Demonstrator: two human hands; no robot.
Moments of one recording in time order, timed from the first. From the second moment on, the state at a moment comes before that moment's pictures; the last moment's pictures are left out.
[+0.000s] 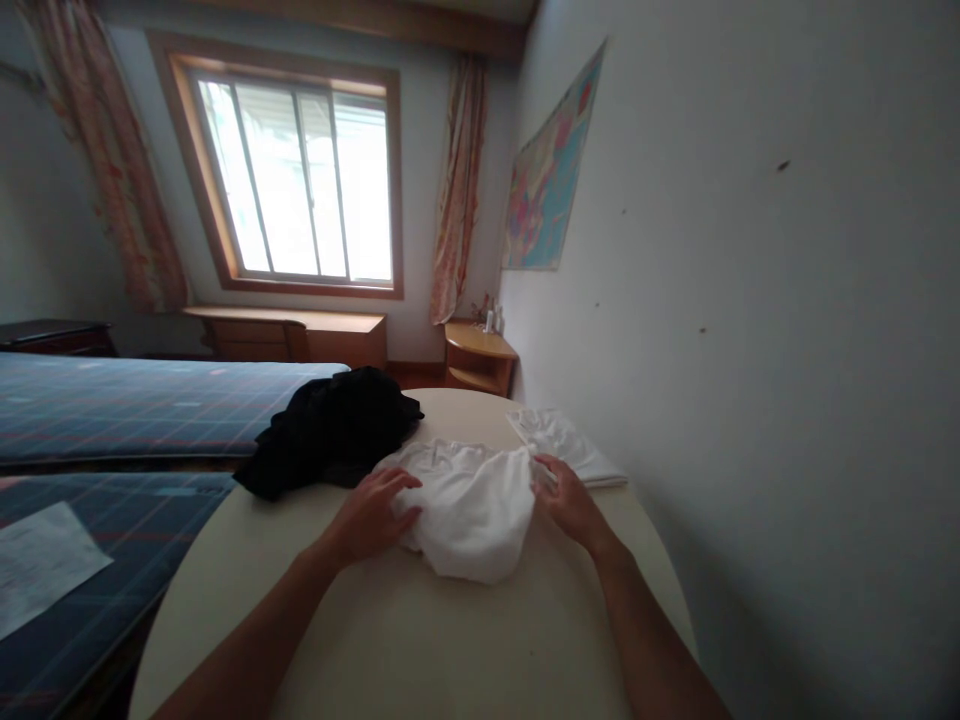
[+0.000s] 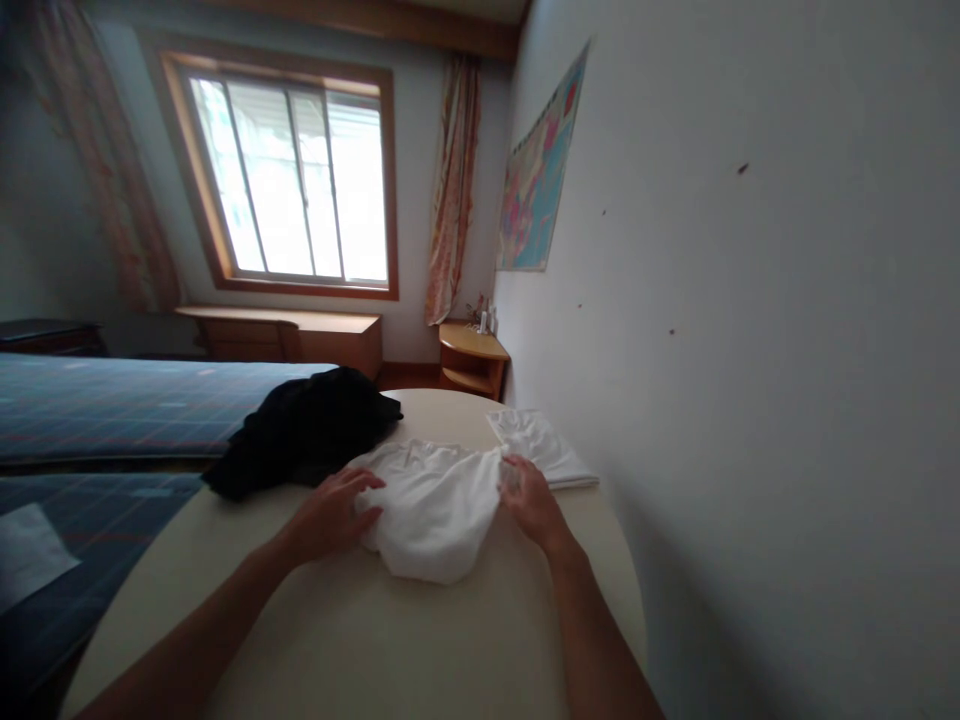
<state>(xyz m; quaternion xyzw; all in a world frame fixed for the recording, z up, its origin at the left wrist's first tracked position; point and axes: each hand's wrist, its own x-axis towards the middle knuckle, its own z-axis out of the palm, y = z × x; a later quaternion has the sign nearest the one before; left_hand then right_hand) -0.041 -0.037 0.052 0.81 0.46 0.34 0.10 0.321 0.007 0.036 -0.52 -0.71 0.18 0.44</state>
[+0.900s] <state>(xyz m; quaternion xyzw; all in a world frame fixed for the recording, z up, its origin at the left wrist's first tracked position) -0.033 -0.027 0.019 0.84 0.44 0.32 0.08 0.279 -0.017 0.033 -0.42 -0.80 0.30 0.32</state>
